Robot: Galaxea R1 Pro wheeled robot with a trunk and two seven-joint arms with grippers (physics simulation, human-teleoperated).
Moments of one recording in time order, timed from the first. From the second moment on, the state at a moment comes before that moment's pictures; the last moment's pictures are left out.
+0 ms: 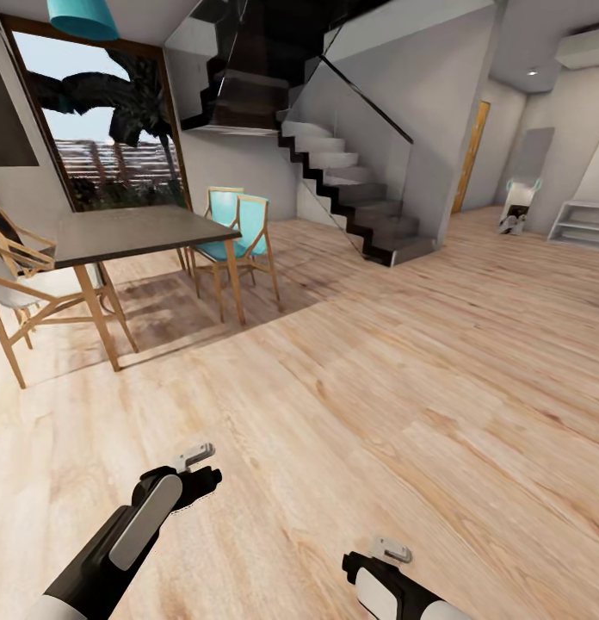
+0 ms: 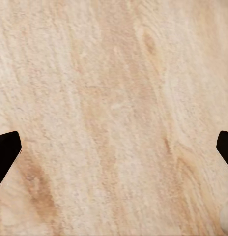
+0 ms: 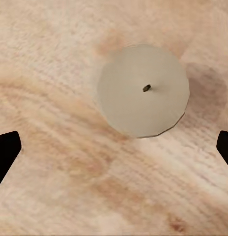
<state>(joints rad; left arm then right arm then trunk) -0.44 0.15 -0.33 -1.20 1.01 0.64 0.73 -0.57 0.12 0.77 -0.23 -1.08 0.05 -0.44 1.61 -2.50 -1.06</state>
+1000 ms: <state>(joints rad) -0.44 0.15 -0.33 -1.20 1.01 0.64 0.73 -0.57 0.12 0.77 -0.23 -1.08 0.05 -0.44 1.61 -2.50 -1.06</state>
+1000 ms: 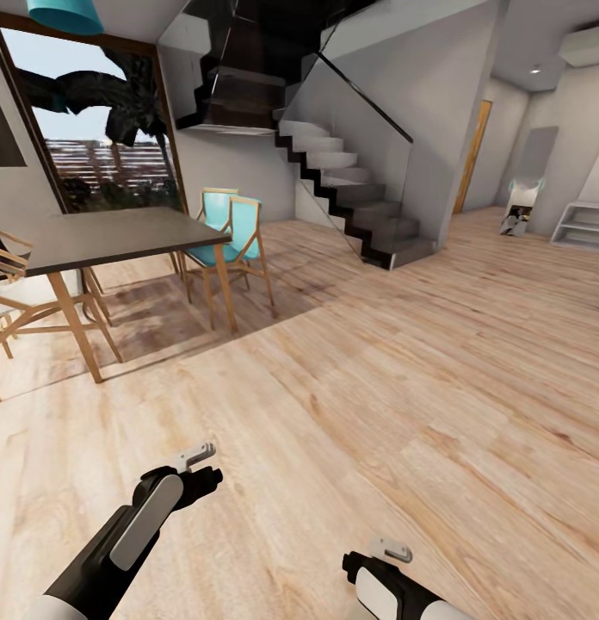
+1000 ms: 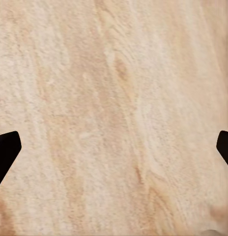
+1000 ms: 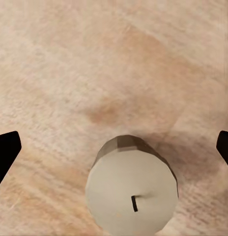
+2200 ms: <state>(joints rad) -0.35 0.40 -0.32 -1.39 1.52 0.78 0.09 -0.57 0.12 0.77 -0.23 -1.09 0.05 -0.44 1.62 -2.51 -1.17</state>
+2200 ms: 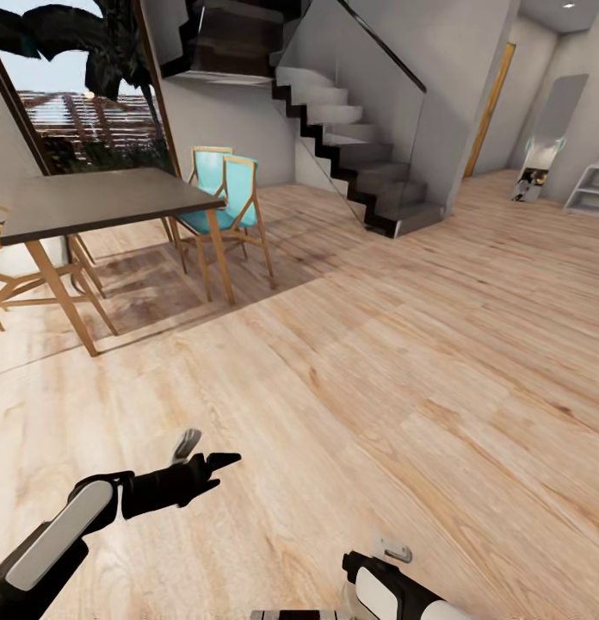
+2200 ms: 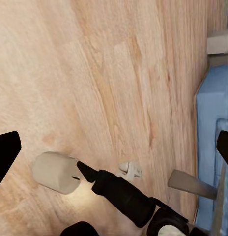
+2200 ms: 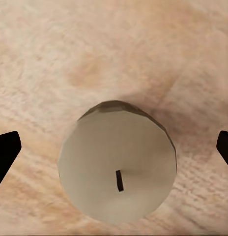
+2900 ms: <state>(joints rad) -0.35 0.41 -0.32 -1.39 1.54 0.79 -0.02 -0.57 0.12 0.77 -0.23 -1.08 0.04 -0.44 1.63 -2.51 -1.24</state>
